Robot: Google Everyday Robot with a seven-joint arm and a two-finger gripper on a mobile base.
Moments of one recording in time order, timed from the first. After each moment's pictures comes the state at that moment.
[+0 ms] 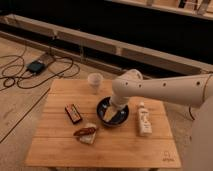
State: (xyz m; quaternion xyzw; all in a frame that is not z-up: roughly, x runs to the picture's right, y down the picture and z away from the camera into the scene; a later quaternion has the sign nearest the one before) arm 0.047 0.129 0.778 -0.30 0.03 0.35 0.89
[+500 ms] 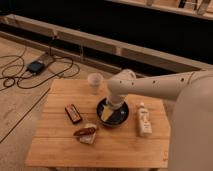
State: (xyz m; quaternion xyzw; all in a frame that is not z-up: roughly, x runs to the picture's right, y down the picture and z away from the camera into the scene) arm 0.033 0.134 0.810 -0.32 0.04 0.35 0.88
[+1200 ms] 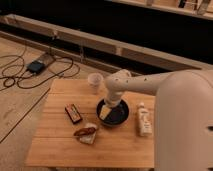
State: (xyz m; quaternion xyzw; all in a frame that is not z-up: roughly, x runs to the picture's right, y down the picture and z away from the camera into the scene) arm 0.028 0.134 0.855 -0.34 0.05 0.35 0.87
